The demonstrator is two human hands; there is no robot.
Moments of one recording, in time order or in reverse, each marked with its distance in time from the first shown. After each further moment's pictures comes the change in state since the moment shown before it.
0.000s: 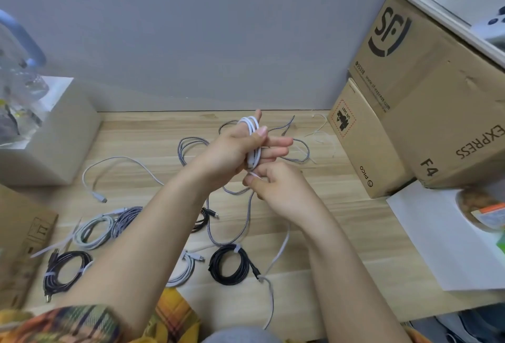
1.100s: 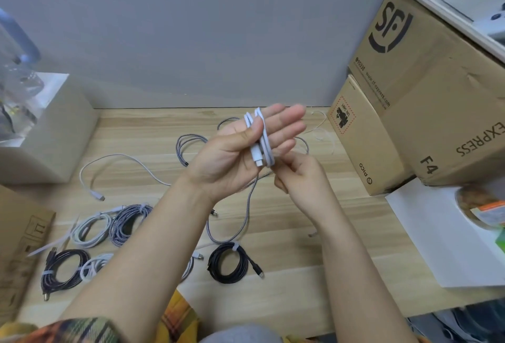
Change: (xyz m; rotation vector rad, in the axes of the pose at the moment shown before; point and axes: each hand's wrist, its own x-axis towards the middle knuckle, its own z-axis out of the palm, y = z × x) left_hand -0.013 0.003 0.012 -0.601 -0.361 0.133; right_hand -0.003 0.017 -0.014 0.287 0.189 -0.093
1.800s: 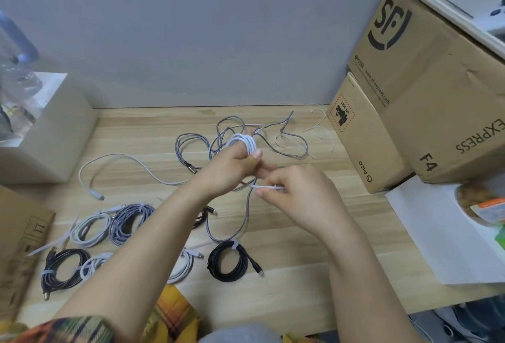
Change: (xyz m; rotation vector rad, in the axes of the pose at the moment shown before) left_hand -0.012 -0.012 -0.033 1.213 0.325 -0.271; right_hand -0.019 -0.021 -0.008 -0.638 -0.174 0.018
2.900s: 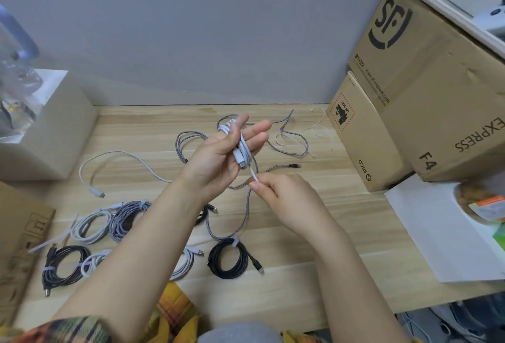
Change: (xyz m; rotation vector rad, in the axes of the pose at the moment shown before) left_hand -0.001 0.004 -0.005 -0.968 0.131 0.097; right_hand 0.009 0.014 0.034 0.101 -0.058 -0.025
